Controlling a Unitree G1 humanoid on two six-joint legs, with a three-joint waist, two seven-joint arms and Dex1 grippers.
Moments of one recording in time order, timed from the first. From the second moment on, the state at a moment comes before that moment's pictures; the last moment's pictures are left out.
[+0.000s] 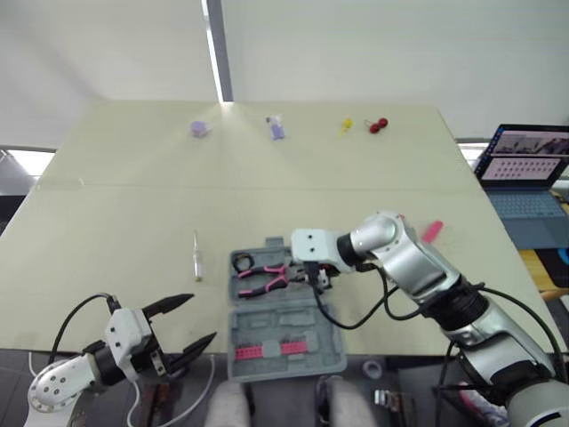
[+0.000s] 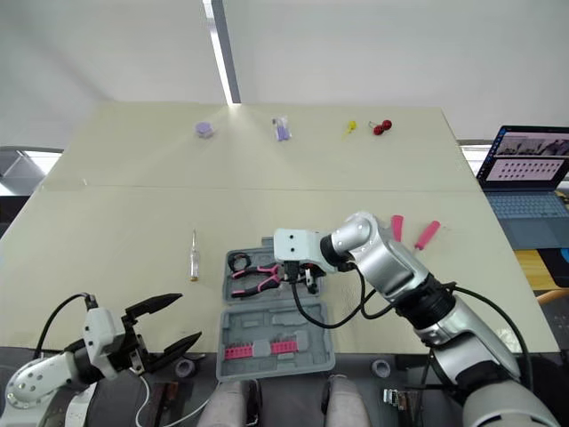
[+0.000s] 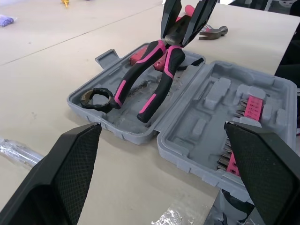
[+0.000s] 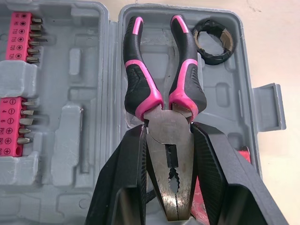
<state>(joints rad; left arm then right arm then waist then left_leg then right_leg) 0.38 0.53 0.28 -0.23 -0.40 -0.11 -0.96 -0.77 -0.52 0.57 -0.07 -0.10 0.54 1.20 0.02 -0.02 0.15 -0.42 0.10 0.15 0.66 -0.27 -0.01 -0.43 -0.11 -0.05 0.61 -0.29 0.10</state>
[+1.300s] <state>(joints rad) 0.36 0.53 0.26 -0.18 -0.38 -0.15 -0.94 -0.78 -0.46 0.58 0.00 -0.14 0.50 1.18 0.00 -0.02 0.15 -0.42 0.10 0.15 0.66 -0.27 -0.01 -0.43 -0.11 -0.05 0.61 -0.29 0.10</state>
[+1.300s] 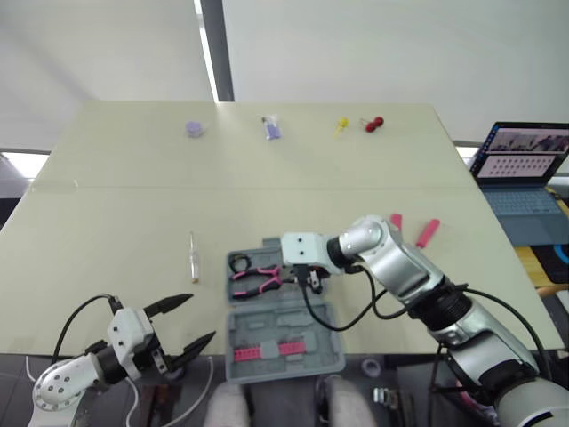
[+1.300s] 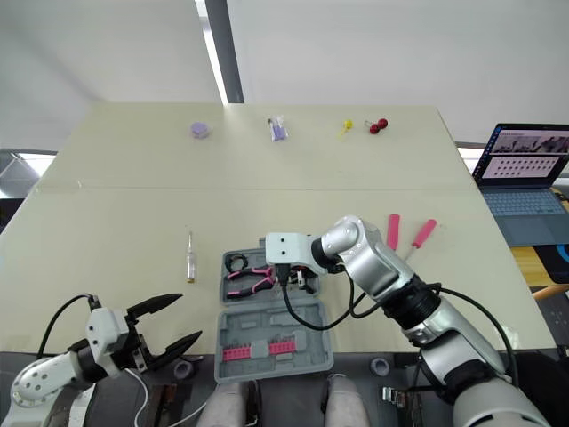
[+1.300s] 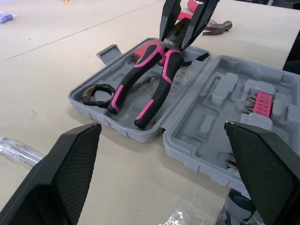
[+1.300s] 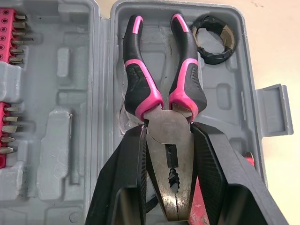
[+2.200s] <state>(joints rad) 0.36 0.54 0.25 -0.19 -0.38 -0.13 -0.91 -0.78 -0.43 0.59 0.03 -0.15 0.48 1.18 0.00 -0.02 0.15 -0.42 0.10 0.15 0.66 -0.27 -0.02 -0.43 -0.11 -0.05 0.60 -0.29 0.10</state>
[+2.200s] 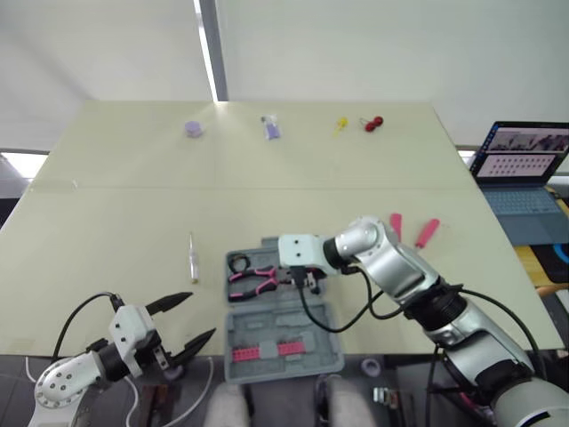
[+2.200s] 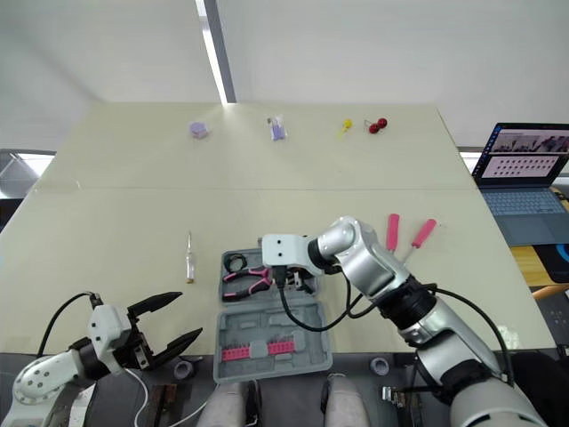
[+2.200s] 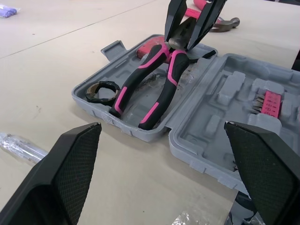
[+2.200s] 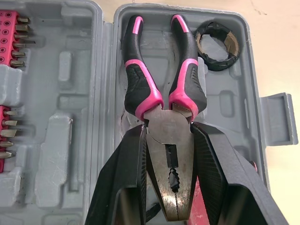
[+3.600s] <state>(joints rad) 0.33 0.54 0.23 -0.20 -0.36 -0.11 -0.87 -0.70 -0.24 0.46 0.32 -0.03 0.20 1.09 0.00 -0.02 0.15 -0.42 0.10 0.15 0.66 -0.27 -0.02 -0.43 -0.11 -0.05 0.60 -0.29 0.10</state>
